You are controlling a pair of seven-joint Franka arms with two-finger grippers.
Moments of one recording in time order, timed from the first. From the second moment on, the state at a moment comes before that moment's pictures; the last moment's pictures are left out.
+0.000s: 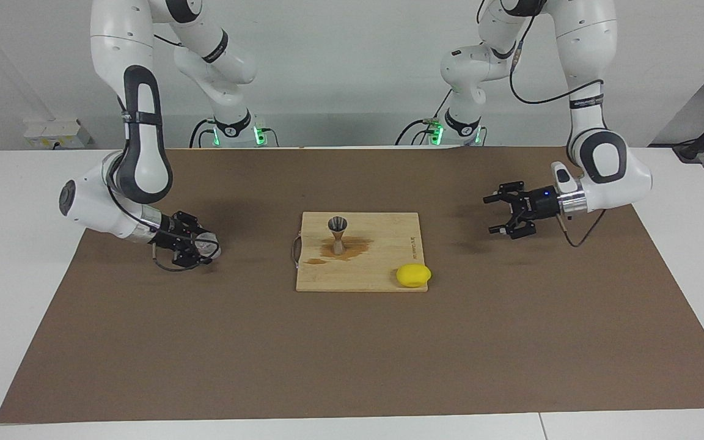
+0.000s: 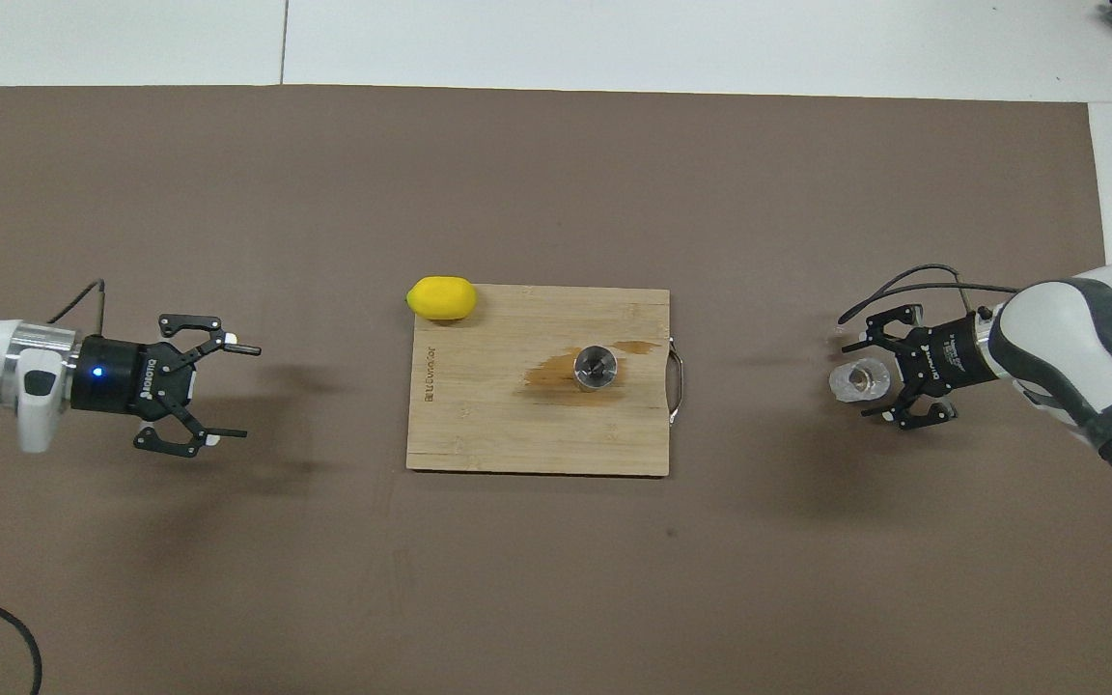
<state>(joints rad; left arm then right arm) 0.18 0.22 0.06 -2.05 -0.91 1.64 2.37 -0.27 0.31 0.09 -2.05 0.54 2.02 0.87</state>
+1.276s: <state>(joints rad) 0.10 0.06 0.04 -1.57 -0.21 1.55 1.78 0.08 0.18 0.10 -1.99 0.57 2.14 1.34</state>
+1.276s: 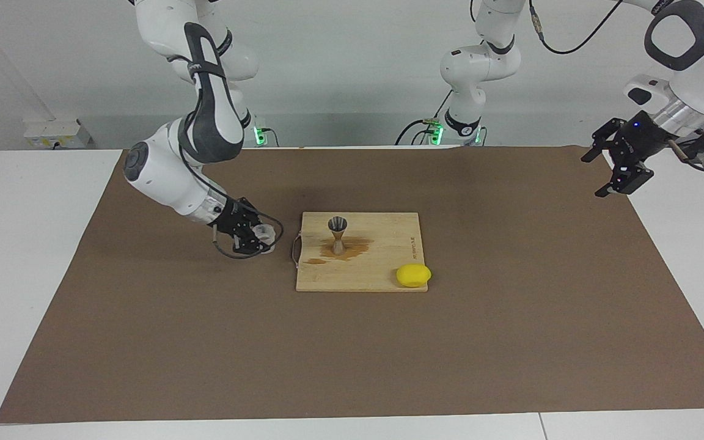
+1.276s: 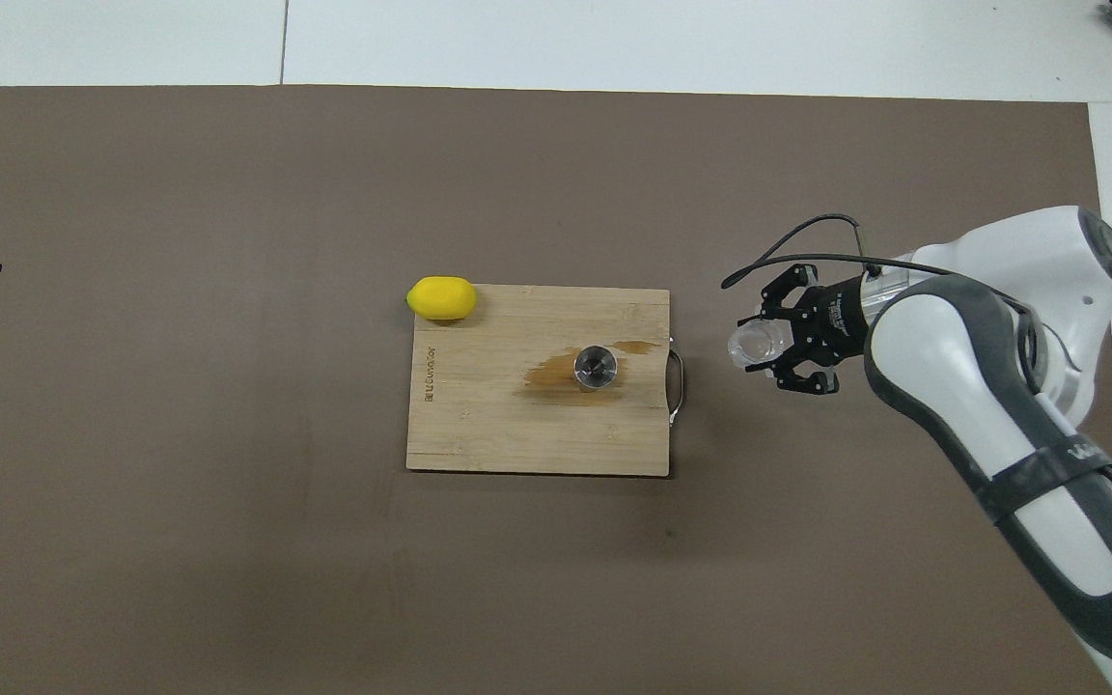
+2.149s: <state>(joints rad) -0.07 0.06 0.03 -1.60 -0.09 1.60 0.61 0.33 0.23 0.10 -1.85 0.15 2.18 1.74</state>
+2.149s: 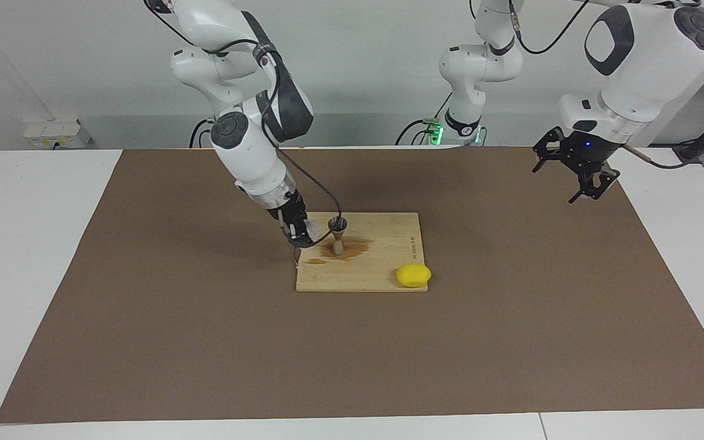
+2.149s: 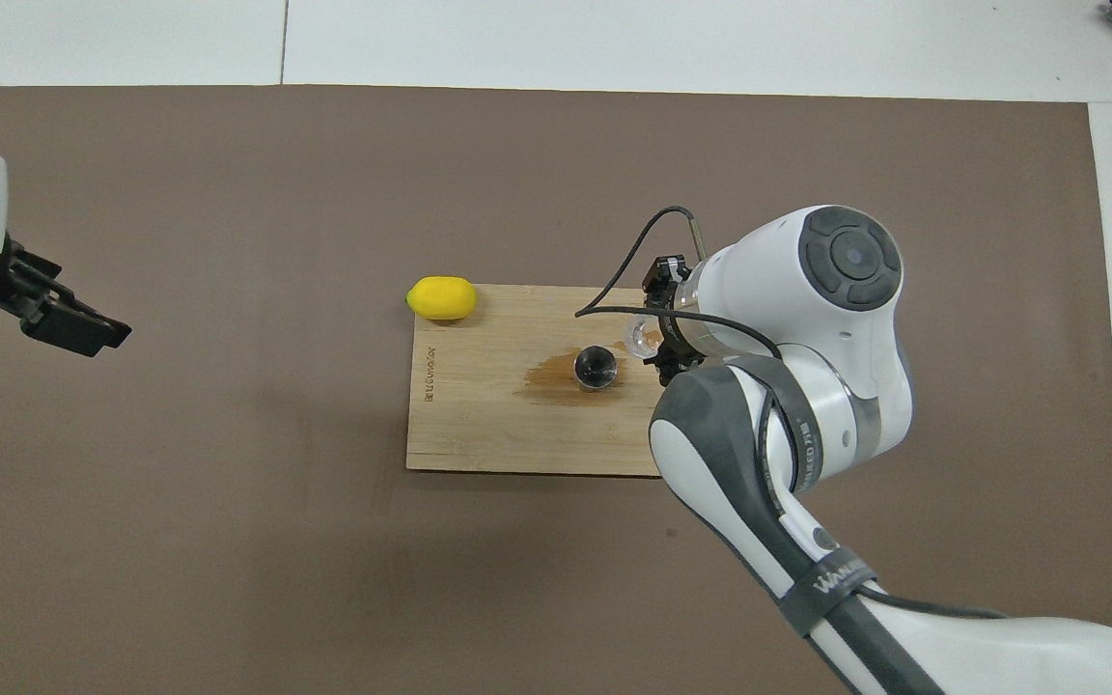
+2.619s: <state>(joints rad) -0.06 0.05 0.05 -1.61 -0.09 1.60 0.02 0.38 0.23 0.10 -1.81 -0.06 2.13 1.74</state>
